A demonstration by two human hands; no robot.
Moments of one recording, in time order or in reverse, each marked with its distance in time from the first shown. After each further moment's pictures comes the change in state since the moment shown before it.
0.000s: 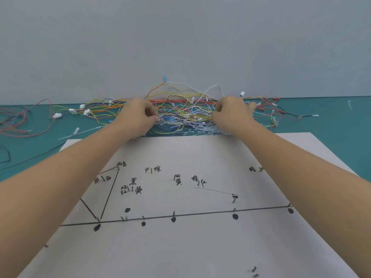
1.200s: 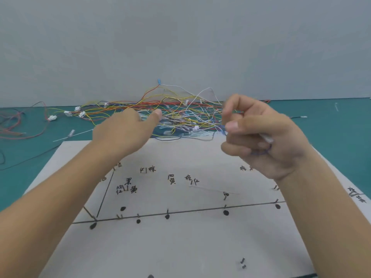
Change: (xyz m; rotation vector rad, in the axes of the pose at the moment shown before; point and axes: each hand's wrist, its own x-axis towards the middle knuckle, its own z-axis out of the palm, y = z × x) left_hand -0.075 0.060 -0.031 0.248 0.010 -0.274; right_hand -0.139 -0.002 -0.119 1.749 -0.634 -0.139
